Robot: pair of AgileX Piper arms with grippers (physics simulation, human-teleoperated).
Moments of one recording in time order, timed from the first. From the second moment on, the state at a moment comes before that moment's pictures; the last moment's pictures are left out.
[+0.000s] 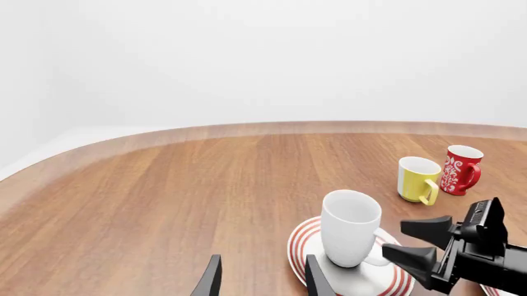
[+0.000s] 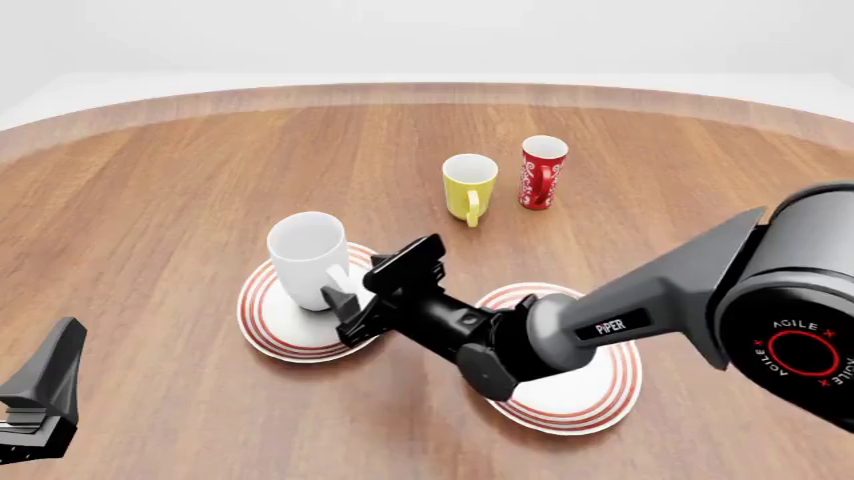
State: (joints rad) left arm 0.00 0.01 0.00 0.00 0.00; right arm 0.82 2.07 -0.96 -0.76 0.02
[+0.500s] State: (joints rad) left arm 0.00 0.01 0.00 0.00 0.00; right arm 0.79 1.92 -0.85 -0.80 0.02
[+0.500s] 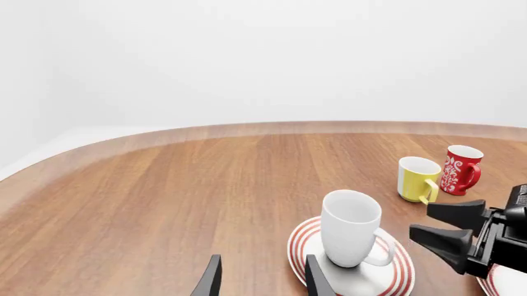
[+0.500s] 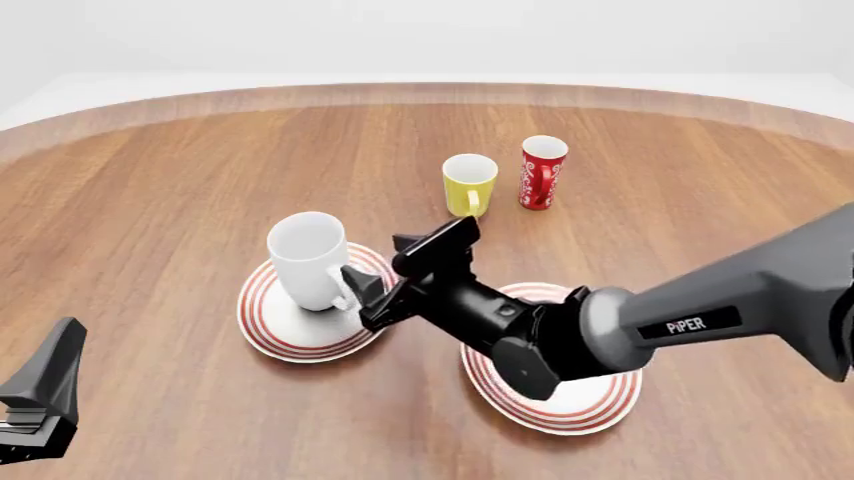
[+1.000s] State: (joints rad) left arm 0.00 0.01 0.00 0.00 0.00; right arm 0.71 1.79 -0.75 -0.83 0.03
